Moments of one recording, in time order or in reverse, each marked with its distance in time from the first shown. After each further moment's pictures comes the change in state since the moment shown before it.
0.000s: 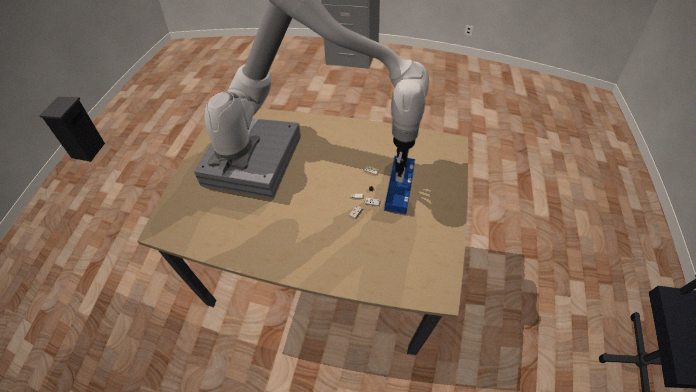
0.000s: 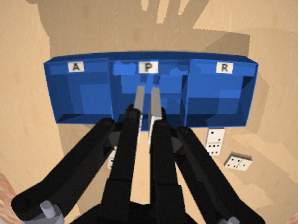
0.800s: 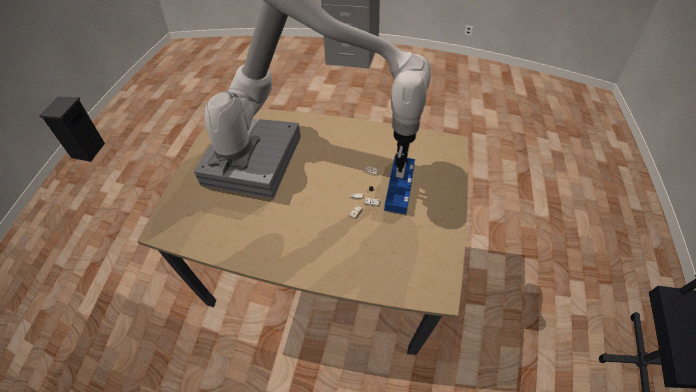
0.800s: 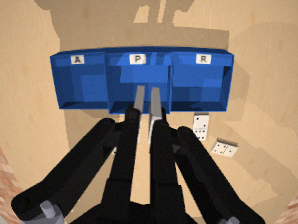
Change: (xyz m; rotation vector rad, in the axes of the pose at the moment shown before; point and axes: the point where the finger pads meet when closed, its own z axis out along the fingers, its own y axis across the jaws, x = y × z) arm 0.002 0.014 -0.042 0.000 0.000 0.000
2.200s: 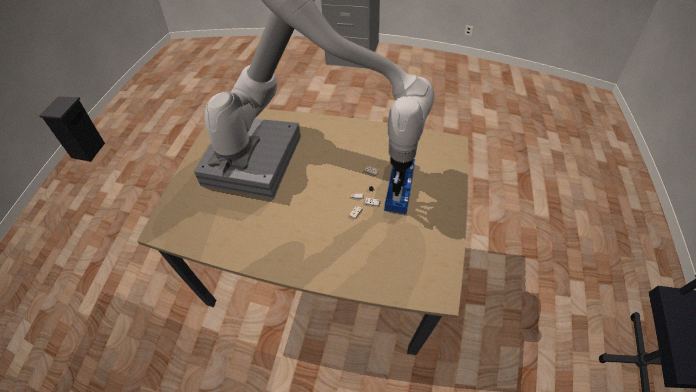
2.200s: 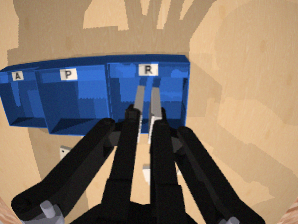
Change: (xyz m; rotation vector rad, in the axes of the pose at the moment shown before) arm 0.011 0.069 0.050 0.000 0.000 0.000
